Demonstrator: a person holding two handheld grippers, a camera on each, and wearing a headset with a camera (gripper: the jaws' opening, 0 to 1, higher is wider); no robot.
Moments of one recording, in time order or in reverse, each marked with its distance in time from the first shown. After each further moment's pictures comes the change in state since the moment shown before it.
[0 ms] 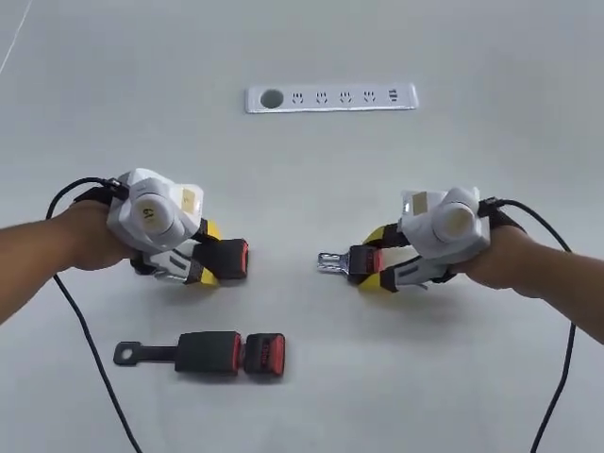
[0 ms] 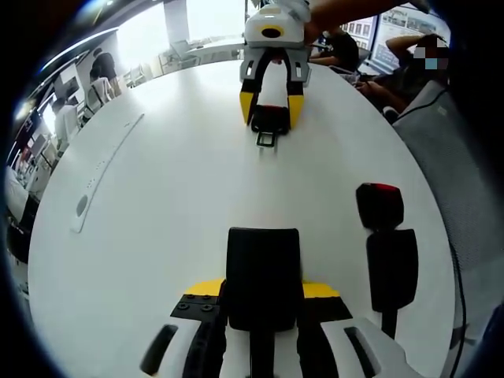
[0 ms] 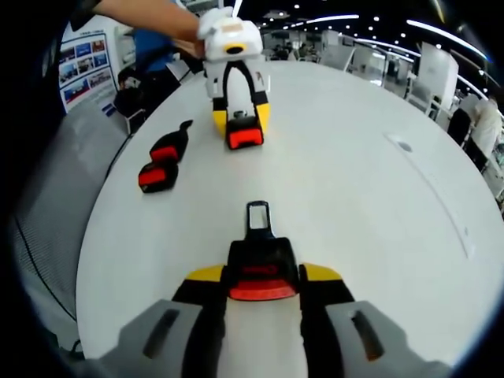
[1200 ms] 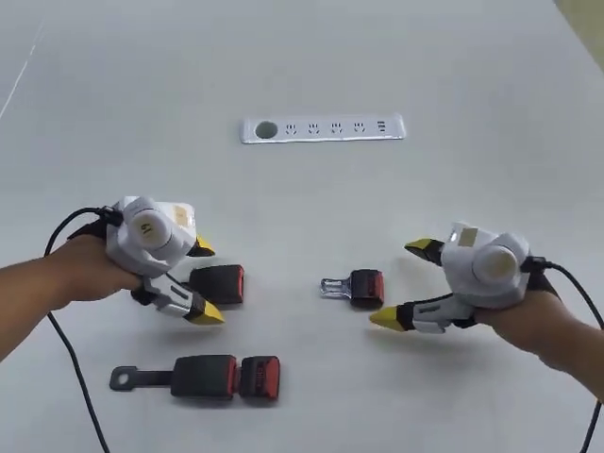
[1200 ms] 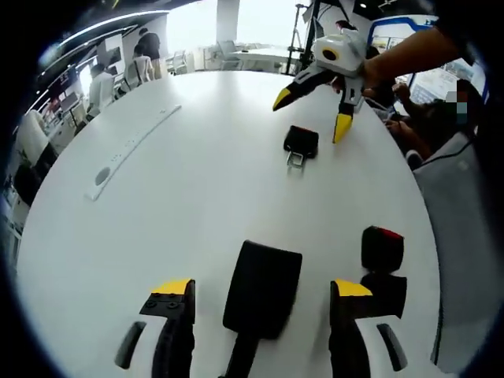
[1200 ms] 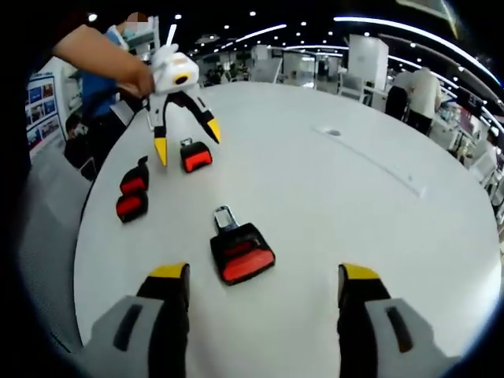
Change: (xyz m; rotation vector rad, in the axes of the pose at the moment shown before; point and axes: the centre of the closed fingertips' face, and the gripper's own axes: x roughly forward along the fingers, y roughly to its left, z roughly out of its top) left arm -0.014 0.006 0.014 -0.267 -0.098 0.088; right arm -0.042 -0.026 -0.016 0.300 -0.143 -0.339
